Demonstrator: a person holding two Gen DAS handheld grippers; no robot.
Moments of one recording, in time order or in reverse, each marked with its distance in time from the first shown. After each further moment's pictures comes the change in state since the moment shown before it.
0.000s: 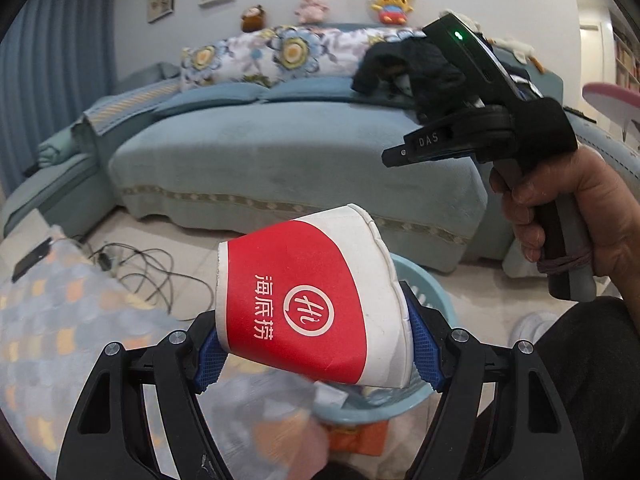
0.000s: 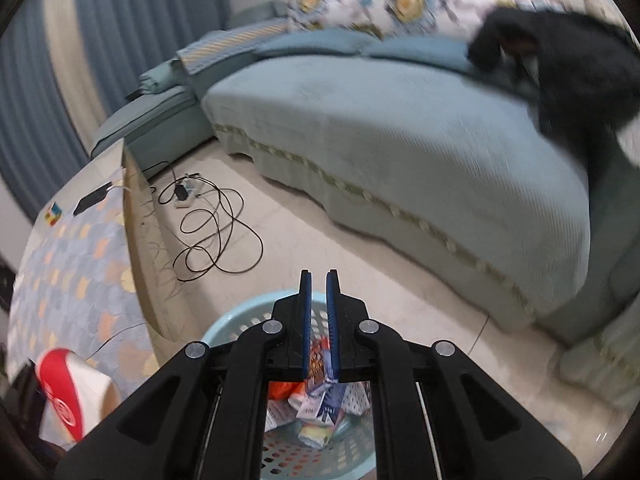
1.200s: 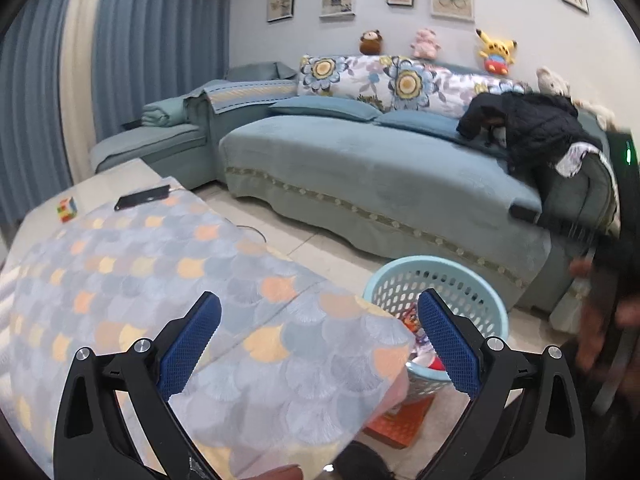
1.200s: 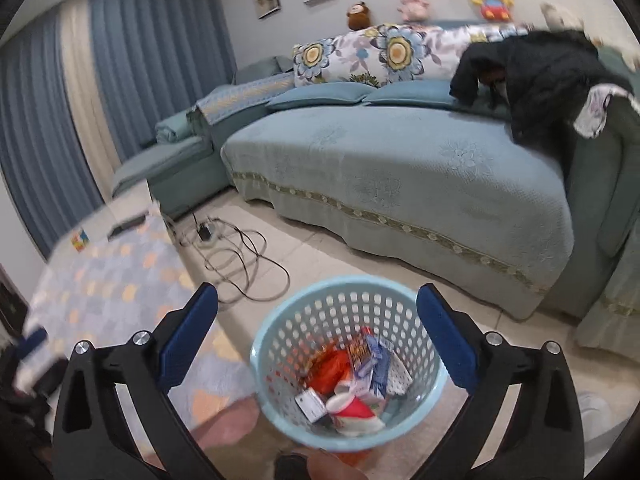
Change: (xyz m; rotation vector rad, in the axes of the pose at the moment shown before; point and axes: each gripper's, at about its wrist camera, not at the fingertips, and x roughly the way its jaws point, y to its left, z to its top) left arm -0.138 0.067 -0.041 -0.276 -0.081 0.283; right arm -0.096 0.078 -0.097 0.020 -0.229 -0.003
